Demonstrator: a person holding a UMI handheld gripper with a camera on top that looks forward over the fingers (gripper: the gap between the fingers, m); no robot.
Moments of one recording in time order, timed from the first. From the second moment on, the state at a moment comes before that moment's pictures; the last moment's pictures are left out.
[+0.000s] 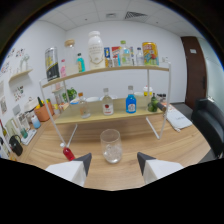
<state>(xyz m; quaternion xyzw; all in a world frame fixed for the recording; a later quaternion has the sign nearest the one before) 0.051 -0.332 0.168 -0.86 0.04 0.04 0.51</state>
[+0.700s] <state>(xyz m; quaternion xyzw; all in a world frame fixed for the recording) 0.208 -0.117 0.385 -0.76 0.01 0.04 0.65</state>
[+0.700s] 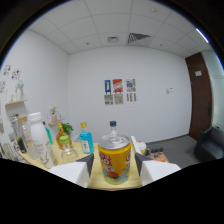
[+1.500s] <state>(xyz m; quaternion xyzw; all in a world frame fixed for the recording) 0.179 -0.209 0.349 -0.77 0.02 0.02 0.64</state>
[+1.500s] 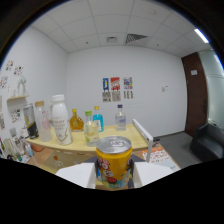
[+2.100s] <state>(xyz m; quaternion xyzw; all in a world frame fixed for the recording) 0.130 -0.213 0.183 -0.80 -0.16 -0.20 0.55</state>
